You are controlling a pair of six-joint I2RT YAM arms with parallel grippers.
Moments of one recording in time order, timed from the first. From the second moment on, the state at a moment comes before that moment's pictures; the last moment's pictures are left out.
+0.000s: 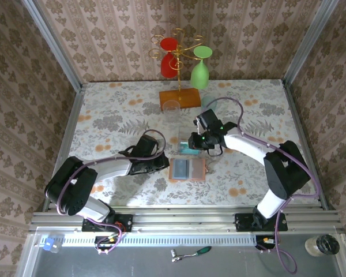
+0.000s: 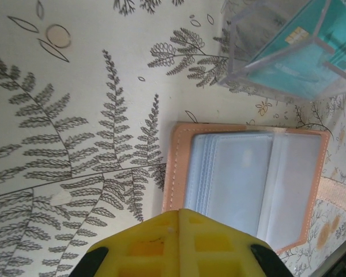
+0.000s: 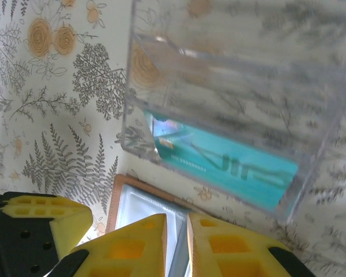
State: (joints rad) left arm -0.69 1.48 0.62 -0.06 0.34 -0.88; right arm 0.54 1.64 1.08 -0.45 -0.26 0.56
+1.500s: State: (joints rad) left arm -0.73 1.53 0.62 -0.05 0.32 -0.88; right arm 0.70 1.62 0.86 -0.25 -0.34 0.82
